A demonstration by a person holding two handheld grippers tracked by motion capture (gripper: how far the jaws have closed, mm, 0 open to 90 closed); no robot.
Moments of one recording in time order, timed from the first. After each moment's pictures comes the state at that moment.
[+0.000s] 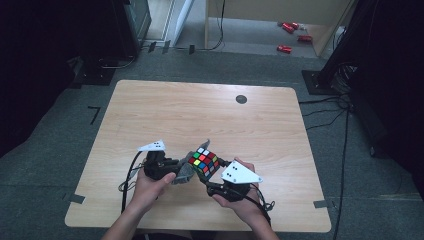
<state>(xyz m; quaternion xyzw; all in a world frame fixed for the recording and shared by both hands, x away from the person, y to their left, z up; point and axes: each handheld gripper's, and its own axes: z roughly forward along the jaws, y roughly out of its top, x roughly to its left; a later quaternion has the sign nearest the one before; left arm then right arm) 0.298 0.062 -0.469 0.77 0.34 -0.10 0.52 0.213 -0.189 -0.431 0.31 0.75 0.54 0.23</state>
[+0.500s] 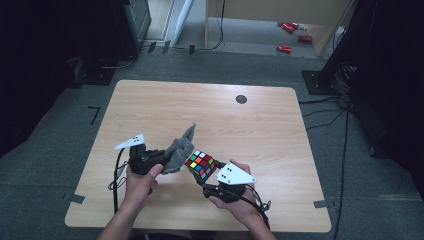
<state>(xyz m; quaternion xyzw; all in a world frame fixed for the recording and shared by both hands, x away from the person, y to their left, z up) 0.298 0.092 -0.451 0.69 0.35 -0.09 0.63 0.213 -0.178 -0.441 0.30 0.76 0.53 0.22</state>
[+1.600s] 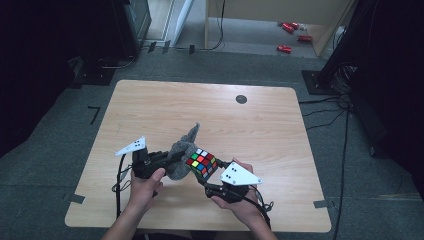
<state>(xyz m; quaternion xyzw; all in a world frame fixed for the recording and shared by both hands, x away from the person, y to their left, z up) 0.291 0.088 -0.454 0.67 0.33 -0.09 0.66 0.210 -0.185 -0.433 0.30 0.75 0.55 0.22</state>
